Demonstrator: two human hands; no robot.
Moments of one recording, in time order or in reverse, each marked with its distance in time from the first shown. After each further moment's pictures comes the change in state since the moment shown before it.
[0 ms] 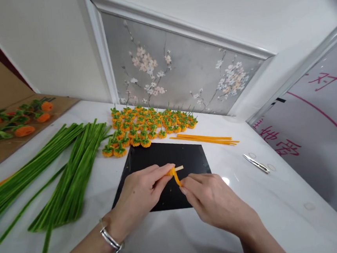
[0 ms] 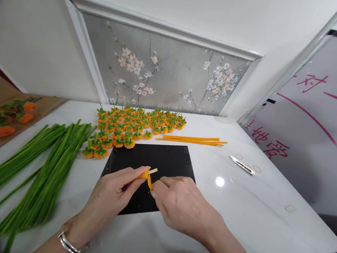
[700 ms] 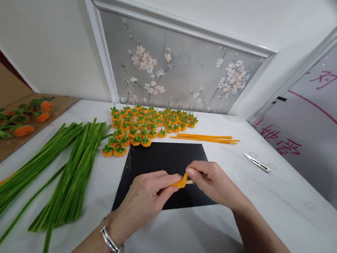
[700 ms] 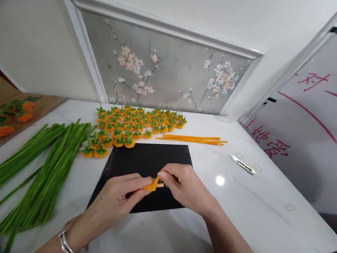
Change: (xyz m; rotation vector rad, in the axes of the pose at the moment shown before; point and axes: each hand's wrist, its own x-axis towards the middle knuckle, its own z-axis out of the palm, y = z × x) left_hand 0.000 0.010 -0.004 -0.117 -0.172 0.089; right_hand 0.010 0.024 0.005 0.550 0.127 0.245
